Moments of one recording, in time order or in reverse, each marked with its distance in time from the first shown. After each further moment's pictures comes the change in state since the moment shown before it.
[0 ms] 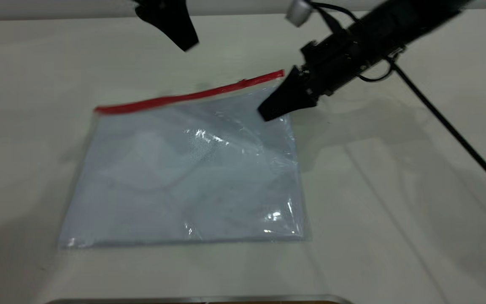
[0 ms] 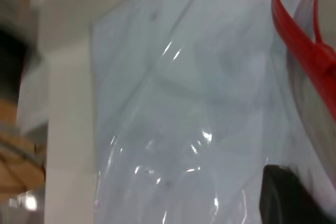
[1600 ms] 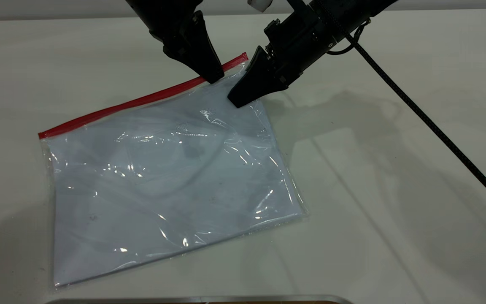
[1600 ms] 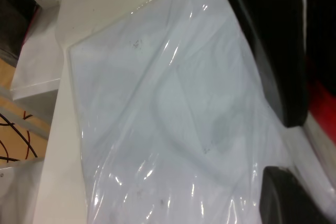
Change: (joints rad) left arm -0.009 0.117 -0.001 -0.193 0.019 0.246; right arm 0.069 0.011 -0.158 -0.068 0.040 0.022
